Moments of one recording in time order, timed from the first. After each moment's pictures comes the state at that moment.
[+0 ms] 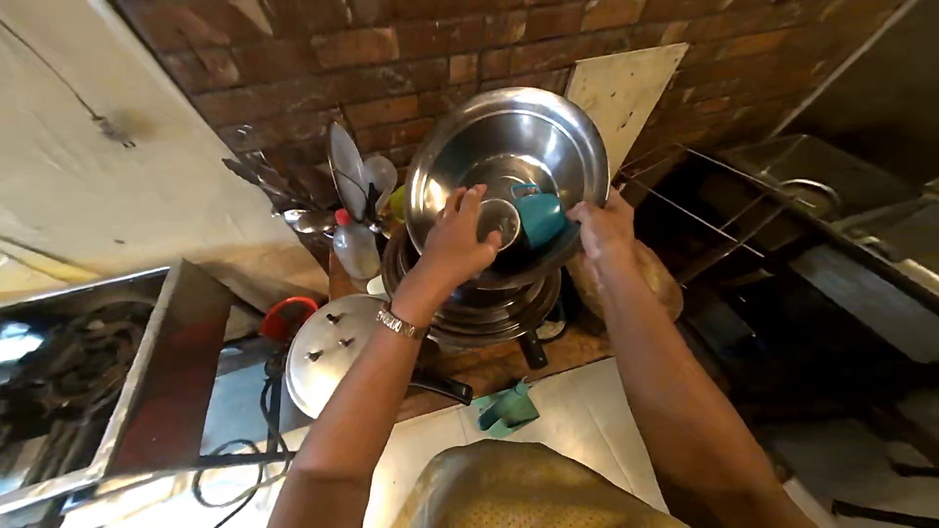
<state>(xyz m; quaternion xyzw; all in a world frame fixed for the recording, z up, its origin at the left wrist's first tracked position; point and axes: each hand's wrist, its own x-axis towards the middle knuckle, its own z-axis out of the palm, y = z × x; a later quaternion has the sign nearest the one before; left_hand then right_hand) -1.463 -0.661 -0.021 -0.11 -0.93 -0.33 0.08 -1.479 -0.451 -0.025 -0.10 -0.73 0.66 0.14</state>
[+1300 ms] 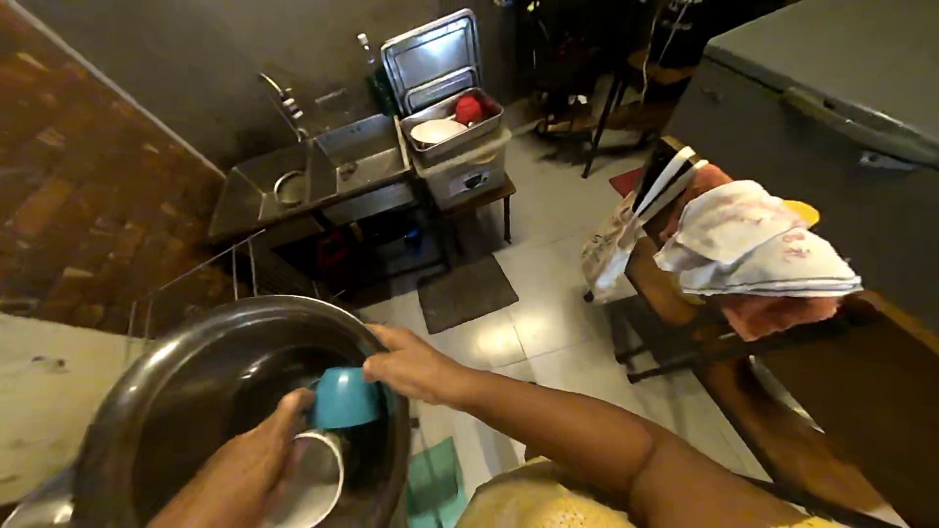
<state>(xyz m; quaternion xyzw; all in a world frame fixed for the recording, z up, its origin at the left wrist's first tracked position) -1.405 -0.203 0.024 -0.62 -0.75 0.10 -0.23 -1.235 -0.065 -0.052 -0.23 -0.57 0.77 0.19</state>
